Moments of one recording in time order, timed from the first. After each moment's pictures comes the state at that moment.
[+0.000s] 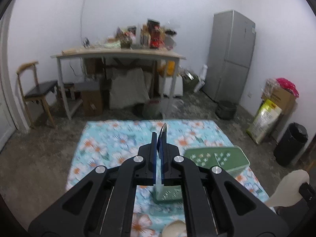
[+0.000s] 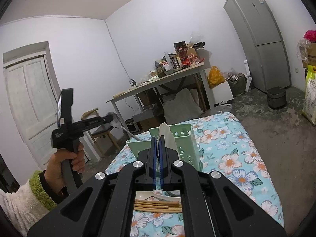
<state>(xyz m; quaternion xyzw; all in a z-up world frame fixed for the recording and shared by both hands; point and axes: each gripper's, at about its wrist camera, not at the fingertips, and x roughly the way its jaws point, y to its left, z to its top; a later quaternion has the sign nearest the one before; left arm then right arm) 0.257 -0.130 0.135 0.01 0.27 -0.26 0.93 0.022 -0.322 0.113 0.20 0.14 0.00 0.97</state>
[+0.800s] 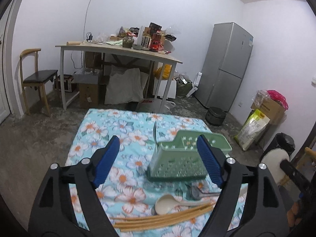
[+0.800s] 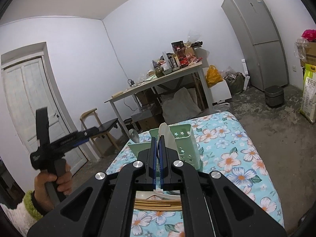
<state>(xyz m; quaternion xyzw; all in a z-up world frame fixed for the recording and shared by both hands) 0.190 -0.065 0.132 -0.06 0.26 -0.27 0.92 0.016 -0.314 0.122 0.20 0.14 -0.01 0.97</state>
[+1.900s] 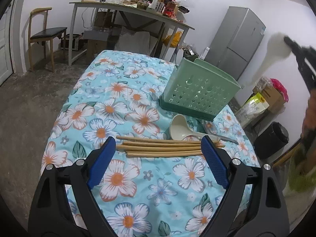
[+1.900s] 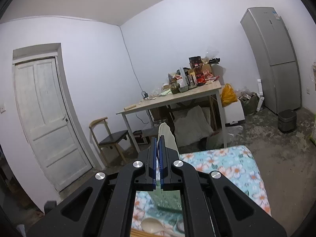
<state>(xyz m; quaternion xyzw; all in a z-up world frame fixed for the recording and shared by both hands) 0.127 -0.015 0.030 -0.08 0.38 -0.26 0.89 0.082 -0.314 0.207 0.16 0.09 0.04 0.98</state>
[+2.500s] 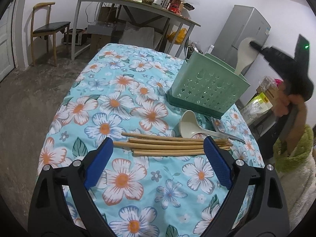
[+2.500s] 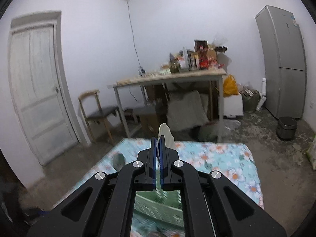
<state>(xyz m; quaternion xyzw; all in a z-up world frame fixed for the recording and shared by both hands) 0.139 -0.013 0.014 -0.09 0.39 -0.25 0.88 0.190 -0.321 0.135 0.06 0.20 0.02 0.98</state>
